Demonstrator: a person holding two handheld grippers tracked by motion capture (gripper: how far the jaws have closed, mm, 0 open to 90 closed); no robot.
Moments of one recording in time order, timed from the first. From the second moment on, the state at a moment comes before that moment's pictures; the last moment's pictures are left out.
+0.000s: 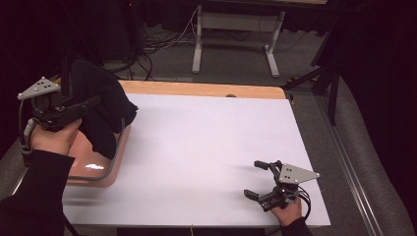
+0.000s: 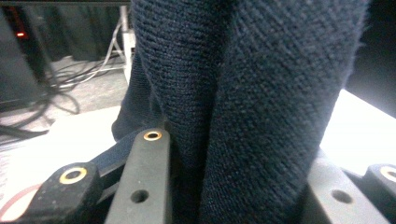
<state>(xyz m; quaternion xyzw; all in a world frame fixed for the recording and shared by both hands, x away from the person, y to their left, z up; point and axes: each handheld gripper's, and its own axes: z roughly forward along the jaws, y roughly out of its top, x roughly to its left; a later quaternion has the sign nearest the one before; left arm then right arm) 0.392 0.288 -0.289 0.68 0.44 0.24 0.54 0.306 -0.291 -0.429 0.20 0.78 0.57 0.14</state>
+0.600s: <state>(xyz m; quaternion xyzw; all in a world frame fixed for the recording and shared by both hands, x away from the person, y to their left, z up) 0.391 0.220 -0.274 0.71 0.36 0.19 0.57 0.305 -0.293 -0.429 0.20 0.78 0.58 0.14</state>
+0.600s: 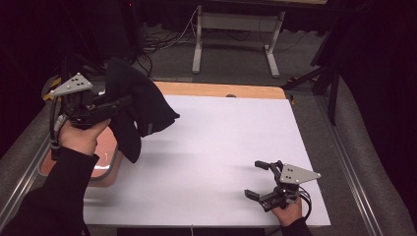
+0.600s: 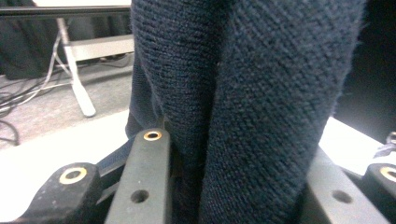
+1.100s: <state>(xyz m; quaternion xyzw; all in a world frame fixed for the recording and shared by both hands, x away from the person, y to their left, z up) 0.397 0.172 -0.283 0.73 0.33 0.17 0.58 0.305 -0.294 -0.429 0.20 0.78 0.58 0.14</state>
